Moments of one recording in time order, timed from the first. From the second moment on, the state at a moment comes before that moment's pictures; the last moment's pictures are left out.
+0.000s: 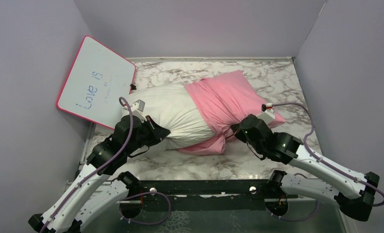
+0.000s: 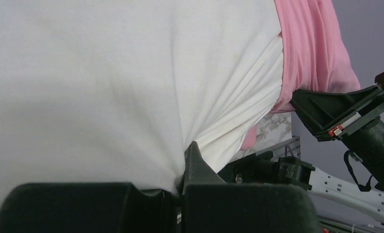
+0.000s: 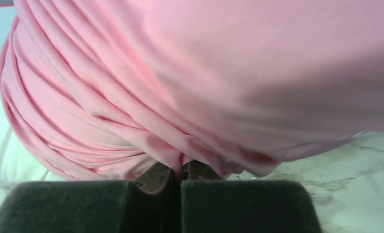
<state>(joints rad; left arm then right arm) -0.64 0.61 0.81 -0.68 -0.01 -0.88 0.93 0.89 0.81 -0.61 0.57 1.21</state>
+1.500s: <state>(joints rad) -0.63 0.58 0.80 -0.80 -0.04 -0.85 0.86 0.59 0.78 -1.04 0.57 1.16</state>
